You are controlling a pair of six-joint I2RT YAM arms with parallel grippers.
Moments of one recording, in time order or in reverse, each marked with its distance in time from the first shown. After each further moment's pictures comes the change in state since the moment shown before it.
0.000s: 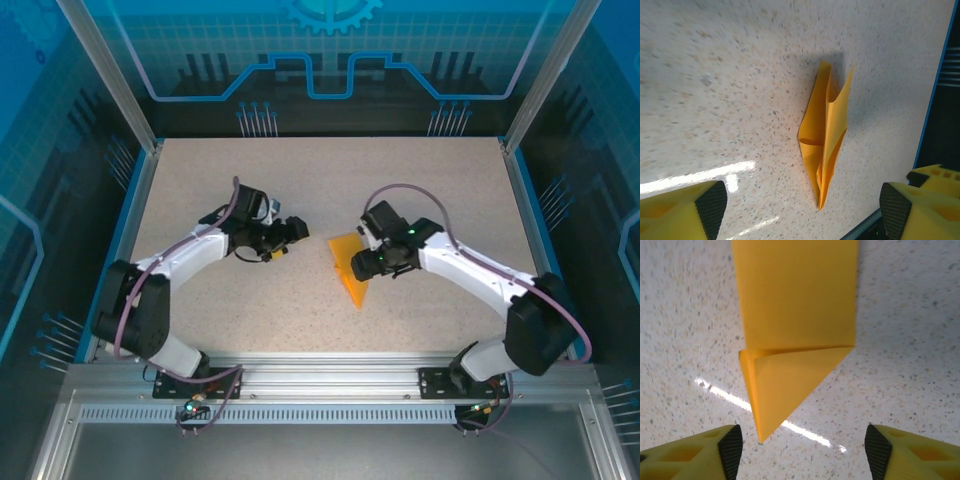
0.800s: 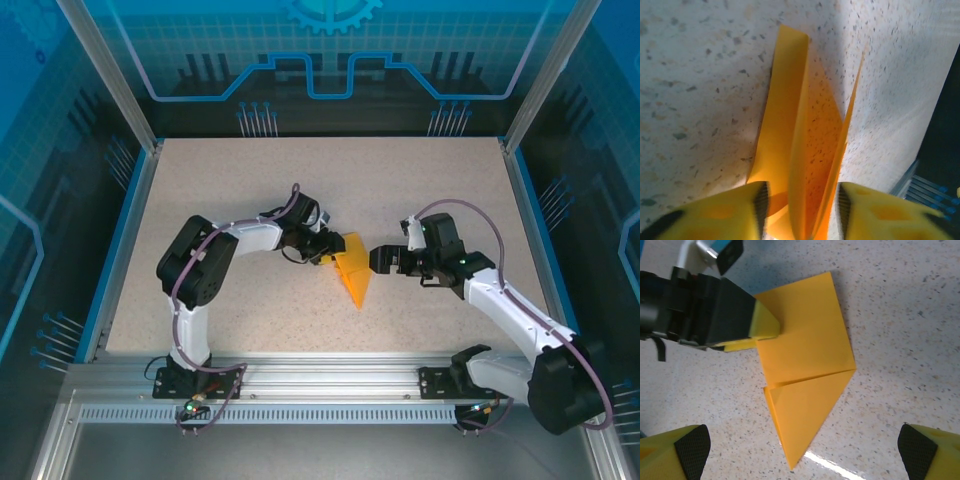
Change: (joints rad) left arm -0.177 0.426 0.209 0.187 0.085 -0.054; right arm -0.284 -0.303 -0.356 0.382 -0.352 0.116
